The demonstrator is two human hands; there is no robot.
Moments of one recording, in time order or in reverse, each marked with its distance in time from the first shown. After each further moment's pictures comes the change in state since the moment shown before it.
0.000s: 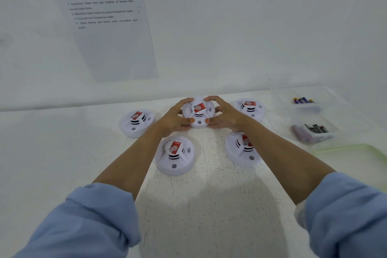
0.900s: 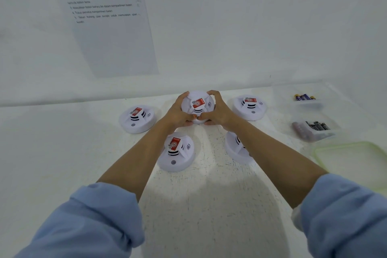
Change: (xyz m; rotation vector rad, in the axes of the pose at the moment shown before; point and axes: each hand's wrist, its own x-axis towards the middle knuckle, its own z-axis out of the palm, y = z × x) left_hand 0.004 0.006 0.016 0.002 0.150 -0.067; right_hand 0.012 0.001 0.027 -0.006 0.205 -0.021
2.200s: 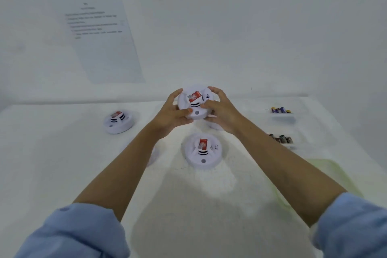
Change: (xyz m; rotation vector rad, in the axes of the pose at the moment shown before) left_hand -0.037 0.051 0.087 -0.201 0.061 0.141; right_hand -0.055 -0.038 -0.101 0.390 -0.121 0.033
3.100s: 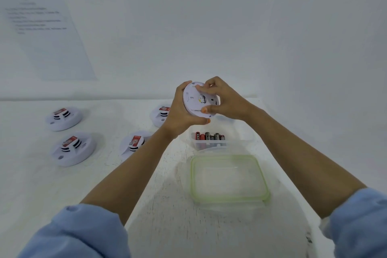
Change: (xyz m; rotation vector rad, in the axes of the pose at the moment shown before) left_hand 0.022 -0.014 0.196 0.243 0.016 0.473; right_hand -0.063 -0.067 -0.172 -1.080 -0.185 -0.484
